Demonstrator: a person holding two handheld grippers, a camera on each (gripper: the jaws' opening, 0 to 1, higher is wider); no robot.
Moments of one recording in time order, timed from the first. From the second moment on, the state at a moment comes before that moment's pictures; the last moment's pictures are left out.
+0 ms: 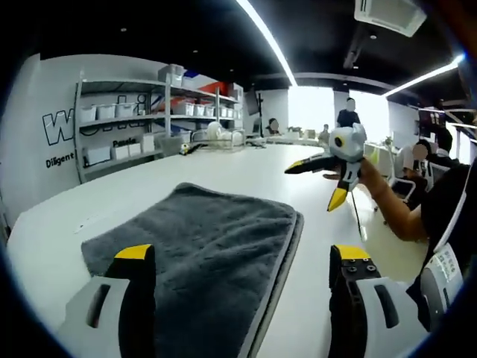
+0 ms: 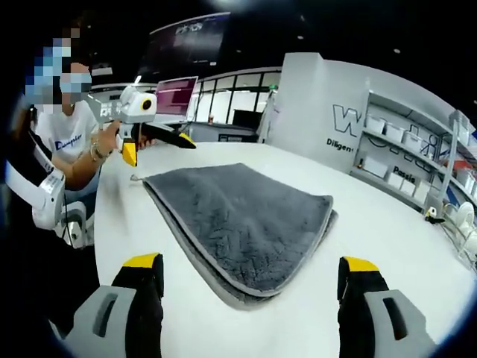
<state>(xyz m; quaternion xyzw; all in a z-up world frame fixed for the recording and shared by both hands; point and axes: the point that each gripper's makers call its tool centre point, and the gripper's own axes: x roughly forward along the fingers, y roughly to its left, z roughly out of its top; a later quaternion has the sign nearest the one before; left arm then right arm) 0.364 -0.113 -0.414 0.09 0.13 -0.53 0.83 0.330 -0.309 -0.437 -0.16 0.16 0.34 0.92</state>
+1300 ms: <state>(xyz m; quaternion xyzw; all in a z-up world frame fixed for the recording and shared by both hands) 0.356 -0.269 -0.463 0.16 0.14 -0.60 0.77 0.318 -0.342 -0.452 -0.15 0.18 0.29 0.93</state>
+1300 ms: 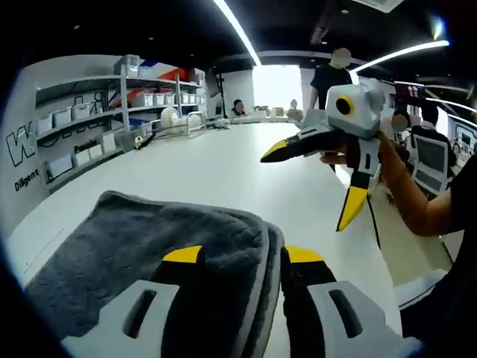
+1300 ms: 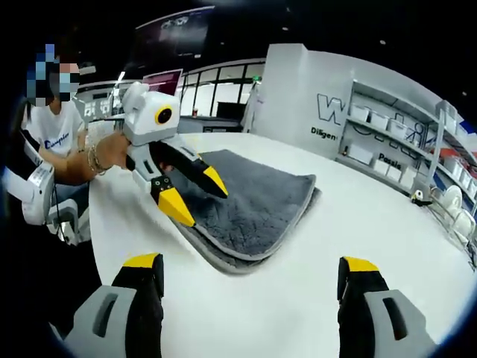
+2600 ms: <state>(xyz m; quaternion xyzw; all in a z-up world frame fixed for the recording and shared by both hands) 0.368 -0.272 -0.446 -0.04 0.19 -0.60 0.78 0.317 -0.345 -0.458 -0.15 0.18 0.30 0.93</state>
